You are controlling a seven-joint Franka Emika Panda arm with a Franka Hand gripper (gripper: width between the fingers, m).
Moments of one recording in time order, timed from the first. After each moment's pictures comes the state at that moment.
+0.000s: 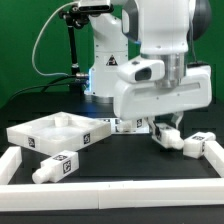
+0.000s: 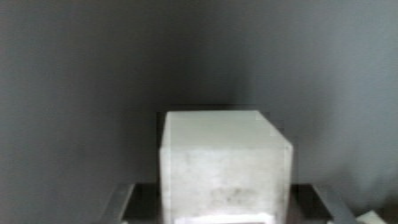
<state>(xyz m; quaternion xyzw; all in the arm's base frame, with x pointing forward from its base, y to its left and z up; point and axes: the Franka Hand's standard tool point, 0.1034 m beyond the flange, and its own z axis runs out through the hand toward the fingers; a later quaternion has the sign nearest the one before) 0.434 0.084 0.036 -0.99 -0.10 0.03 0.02</state>
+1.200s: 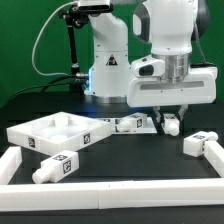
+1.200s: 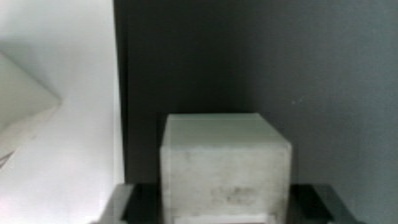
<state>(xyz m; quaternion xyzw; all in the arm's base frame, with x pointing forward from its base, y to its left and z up) 0.354 0.114 0.013 -1.00 0.01 0.04 0.02</state>
